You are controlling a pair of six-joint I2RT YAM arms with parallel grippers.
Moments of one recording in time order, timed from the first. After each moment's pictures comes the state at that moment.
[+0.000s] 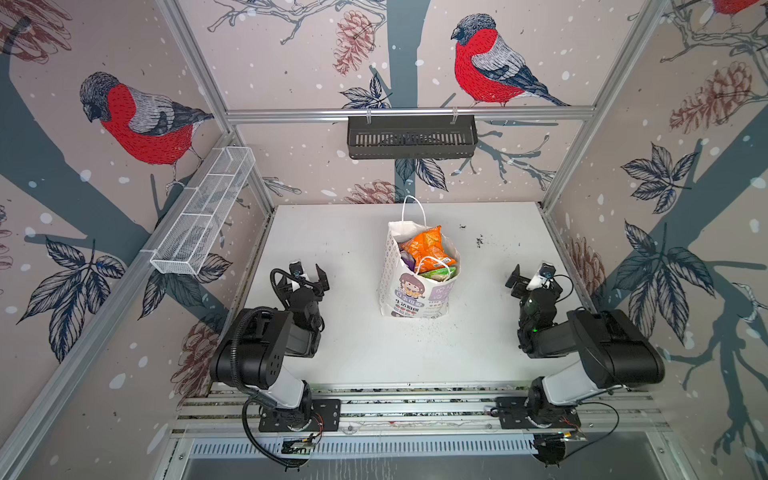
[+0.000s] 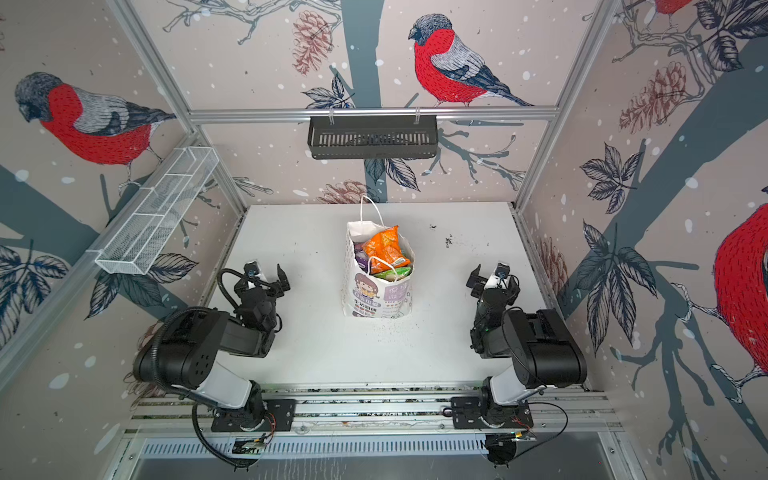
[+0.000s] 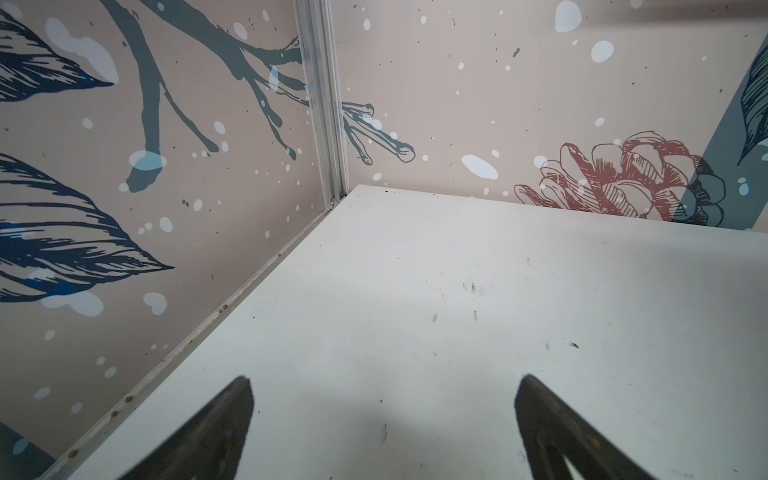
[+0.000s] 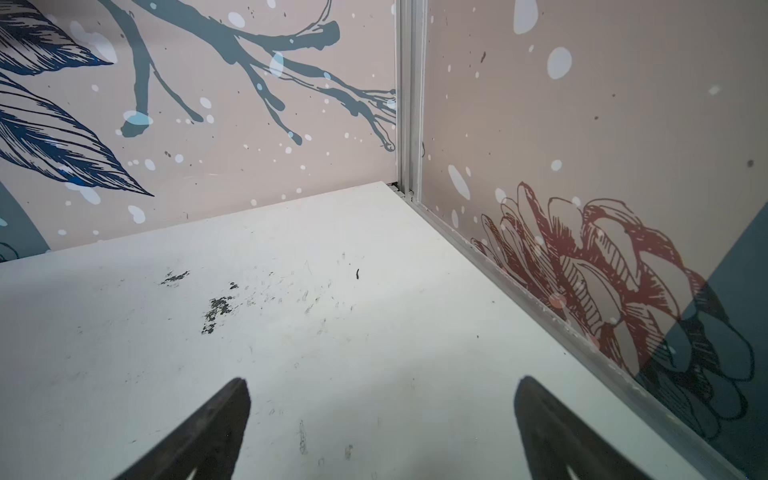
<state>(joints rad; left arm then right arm) -0.09 1.57 0.21 1.25 -0.42 -0.03 0.05 1.54 0.17 1.27 0.39 0.08</state>
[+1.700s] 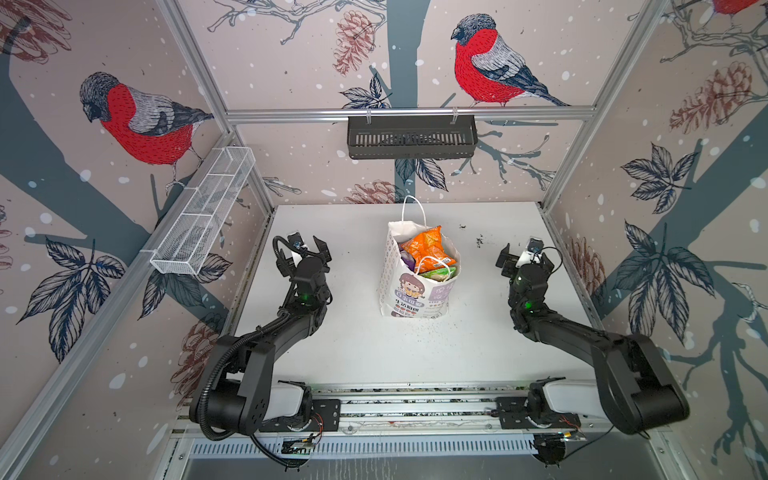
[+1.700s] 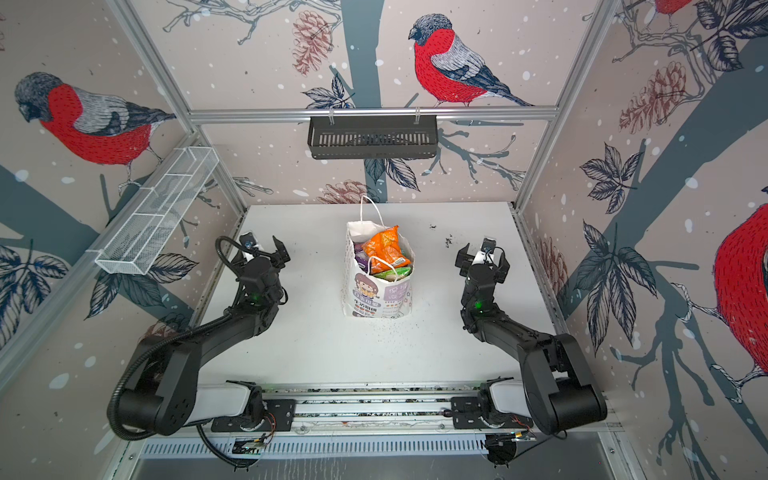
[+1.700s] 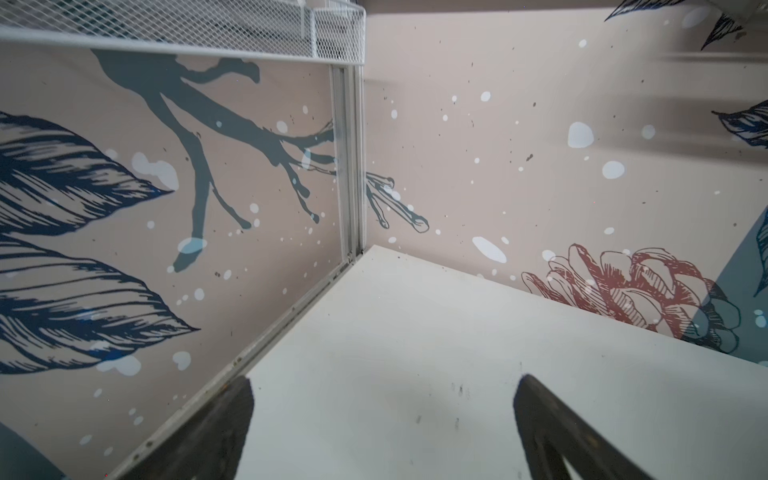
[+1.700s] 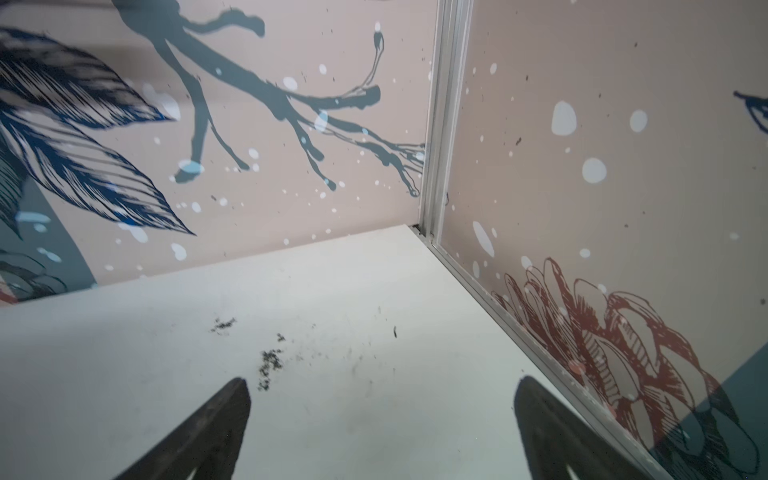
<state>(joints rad) -0.23 1.34 0.59 0.65 -0.66 -0.12 0.24 1.28 0.46 0.76 0.55 0.06</state>
